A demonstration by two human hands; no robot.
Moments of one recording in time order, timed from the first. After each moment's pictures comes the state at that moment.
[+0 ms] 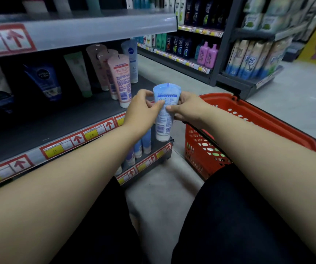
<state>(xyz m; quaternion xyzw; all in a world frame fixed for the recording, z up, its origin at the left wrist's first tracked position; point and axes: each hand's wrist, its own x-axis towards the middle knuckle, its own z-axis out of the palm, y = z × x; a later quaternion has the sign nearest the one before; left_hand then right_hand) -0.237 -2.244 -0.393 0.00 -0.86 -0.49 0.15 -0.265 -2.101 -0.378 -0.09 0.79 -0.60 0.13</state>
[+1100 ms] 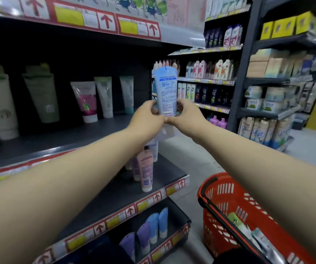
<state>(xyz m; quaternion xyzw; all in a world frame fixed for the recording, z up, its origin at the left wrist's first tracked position) -0.270 -2.293 -0.174 -0.05 -0.82 -0.53 0.19 -0.316 -2.174 -0.176 -0.20 0.82 -0.52 -0.14</state>
